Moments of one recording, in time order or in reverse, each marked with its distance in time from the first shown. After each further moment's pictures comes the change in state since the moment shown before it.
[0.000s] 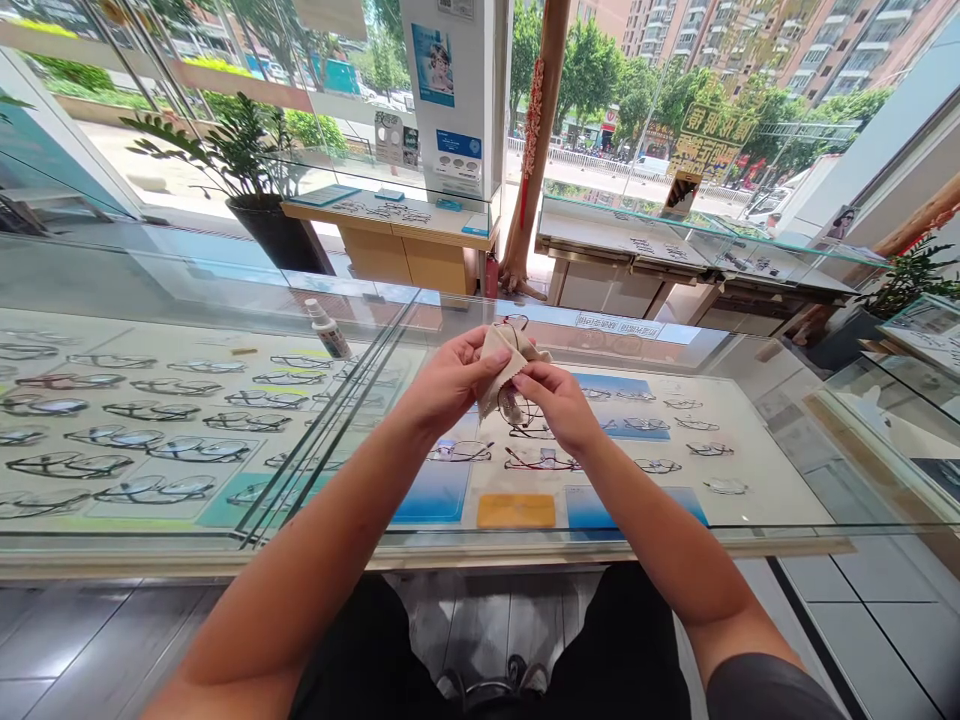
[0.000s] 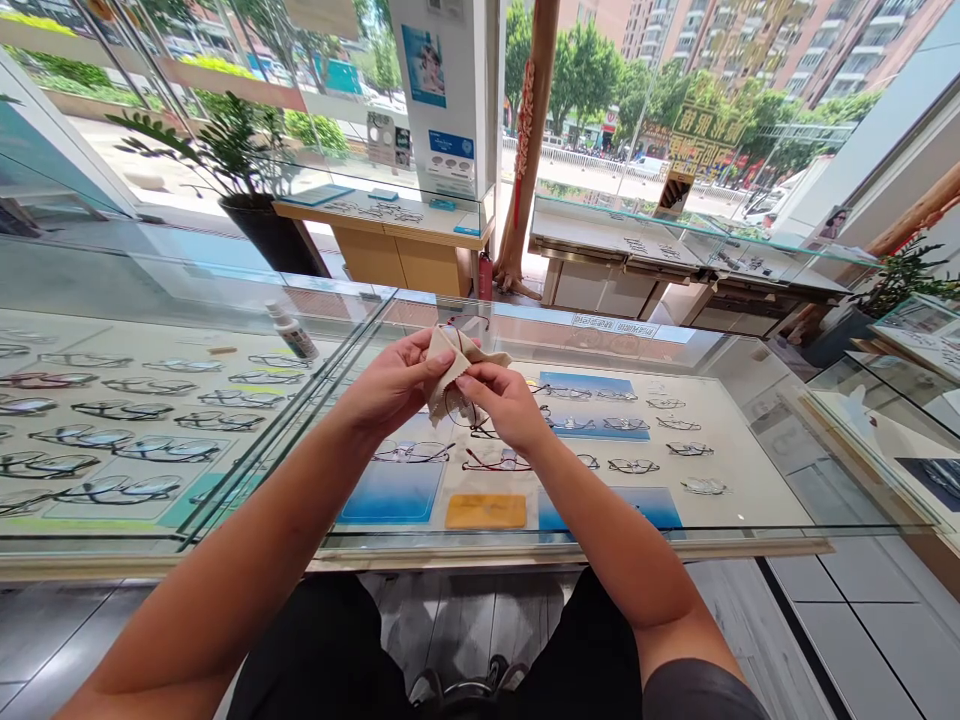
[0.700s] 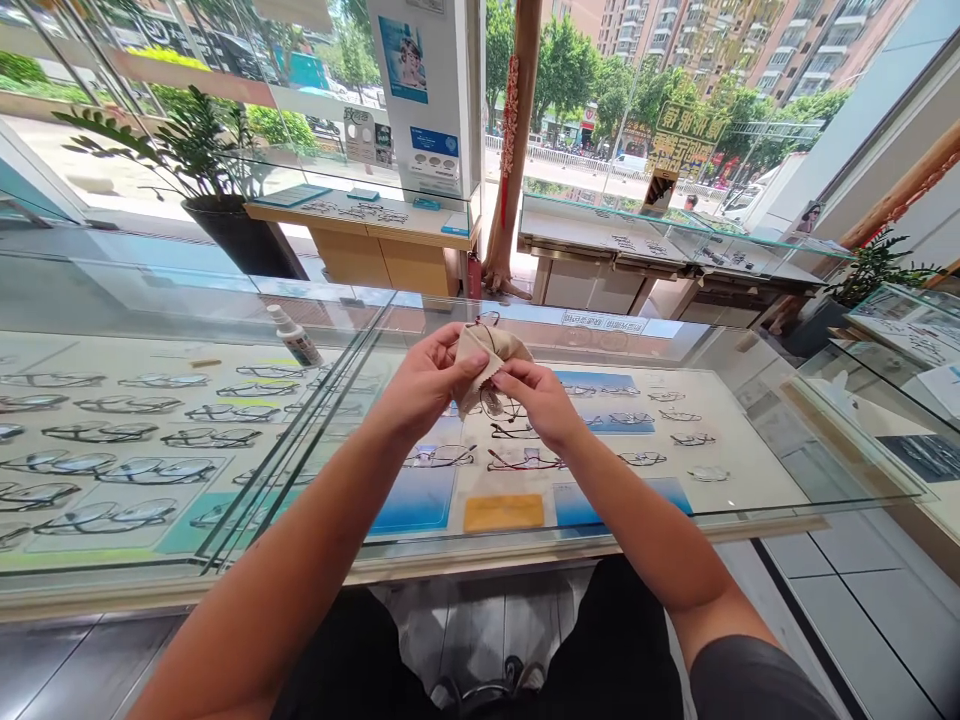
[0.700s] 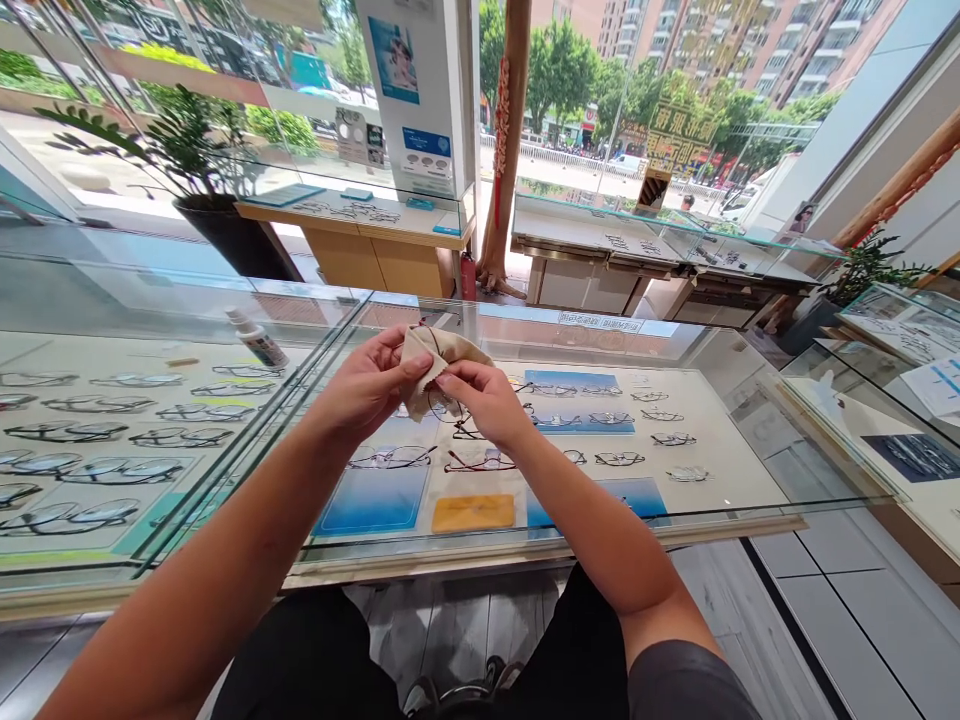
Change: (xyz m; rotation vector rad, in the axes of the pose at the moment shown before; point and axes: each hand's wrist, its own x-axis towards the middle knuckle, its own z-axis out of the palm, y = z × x) left_hand 0.005 -0.005 -0.004 0.054 0.049 0.074; right_hand 0.002 -0.001 -0.003 0.005 -0.005 0.013
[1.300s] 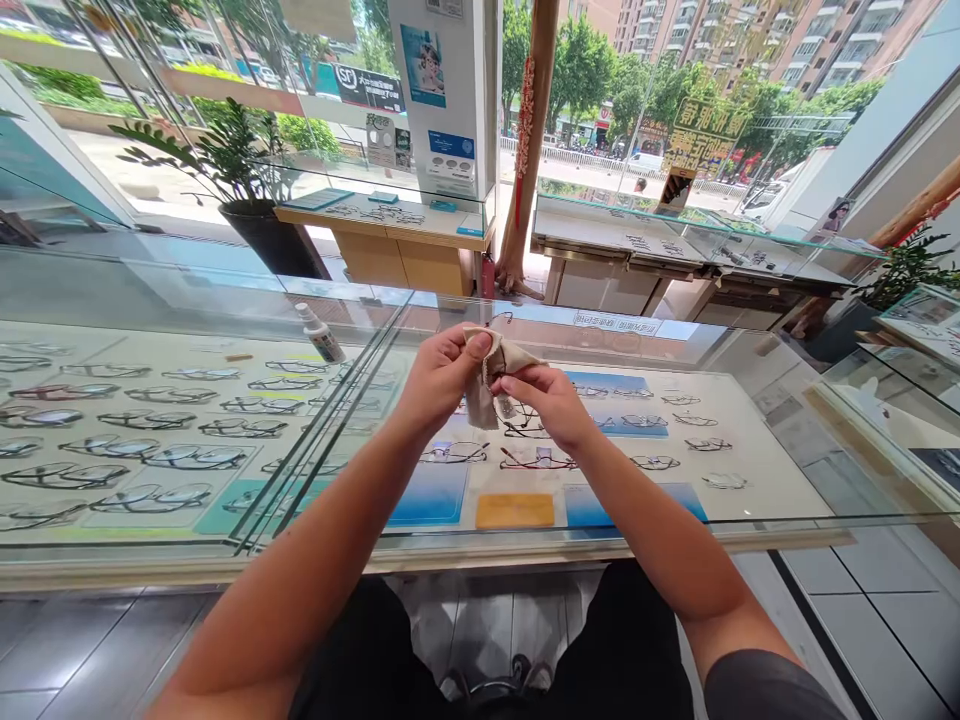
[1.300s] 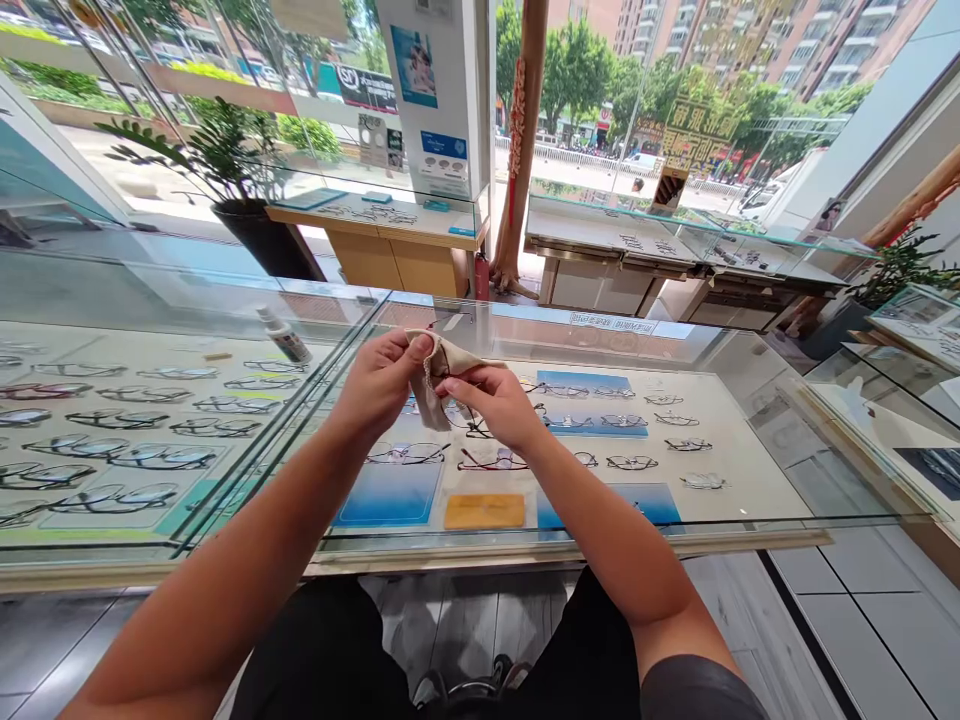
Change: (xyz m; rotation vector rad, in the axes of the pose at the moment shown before) left_hand 0.004 -0.007 -0.006 0.199 0.080 0.218; right_hand -0.002 0.000 0.001 -0.020 -0.062 -0.023
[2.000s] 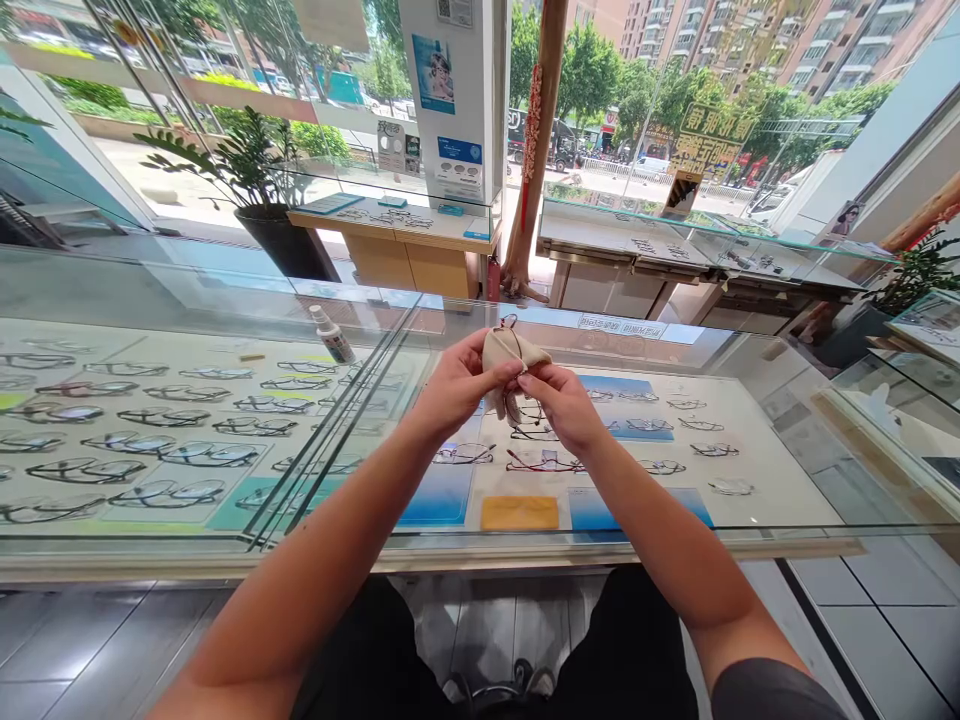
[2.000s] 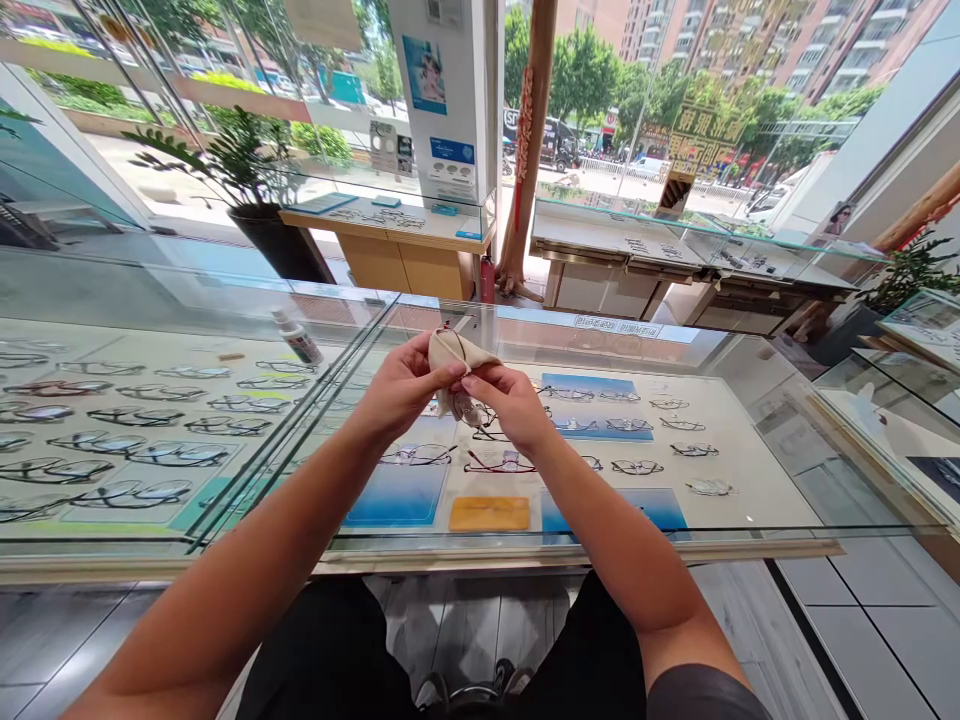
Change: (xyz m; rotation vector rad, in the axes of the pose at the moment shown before) left_hand -0.005 -0.001 0.006 -0.060 -0.107 -0.078; right_hand 0.000 0.005 -0.003 0.133 0.060 0.036
